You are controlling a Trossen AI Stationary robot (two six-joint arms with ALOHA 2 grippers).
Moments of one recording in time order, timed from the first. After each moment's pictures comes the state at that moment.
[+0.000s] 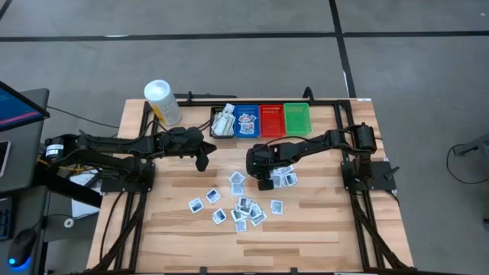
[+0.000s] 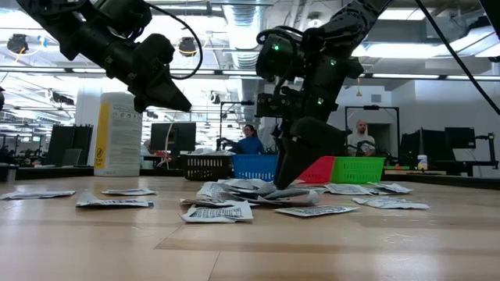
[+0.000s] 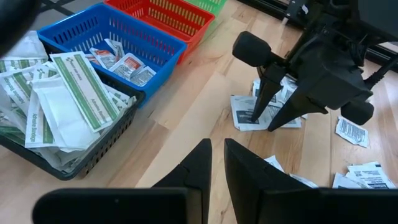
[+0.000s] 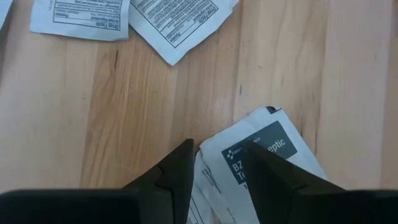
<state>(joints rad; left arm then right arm) 0.19 1.06 0.46 0.09 -0.07 -0.26 -0.03 1.94 1.15 -0.35 0.06 -0.18</state>
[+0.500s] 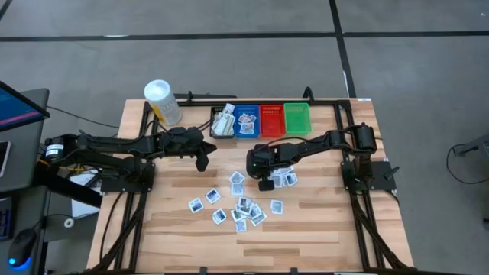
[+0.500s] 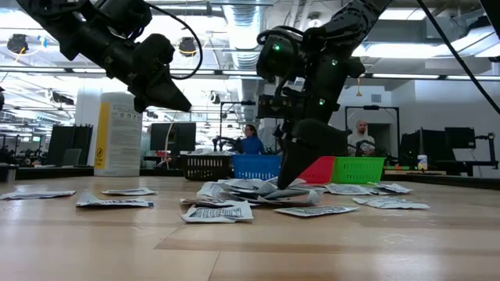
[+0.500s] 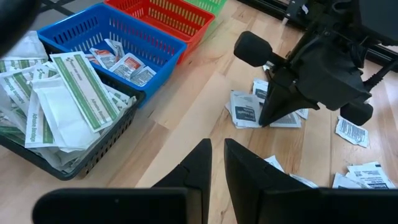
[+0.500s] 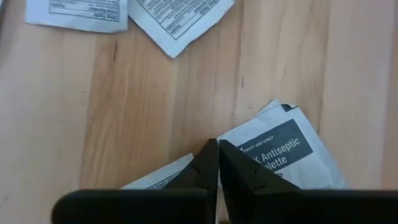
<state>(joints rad) 0.19 1.06 0.46 0.09 -0.07 -0.26 -0.03 1.94 1.15 -0.37 0.08 -0.17</state>
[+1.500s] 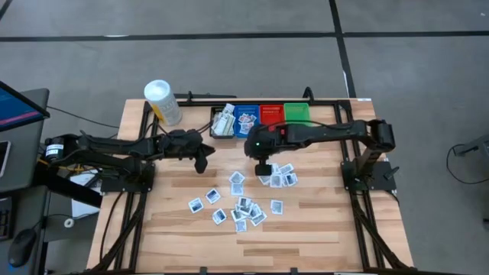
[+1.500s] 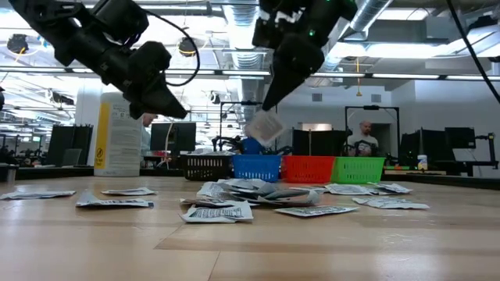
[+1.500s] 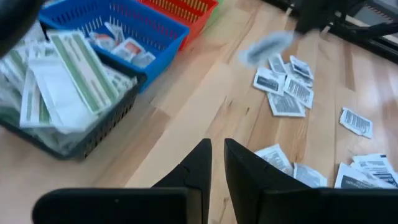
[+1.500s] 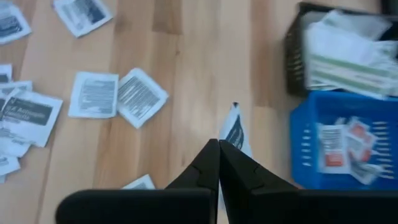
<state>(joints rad) 0.18 1.06 0.41 0.13 -0.07 -0.28 -0.07 1.75 1.37 -0.60 0.10 -0.21</state>
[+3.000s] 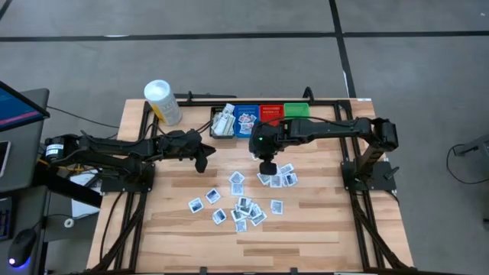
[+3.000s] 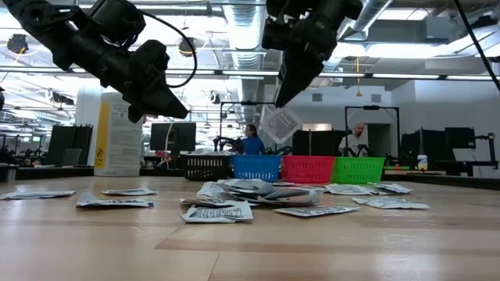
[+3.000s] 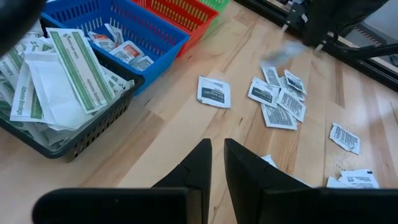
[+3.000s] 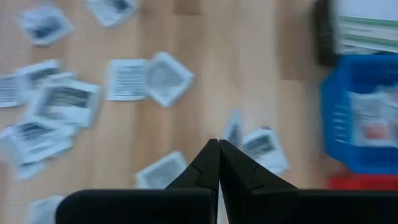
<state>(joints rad) 0.18 1.06 0.38 0.20 -0.07 -0.35 -0.11 1.72 1.37 -0.71 -0.03 -0.14</state>
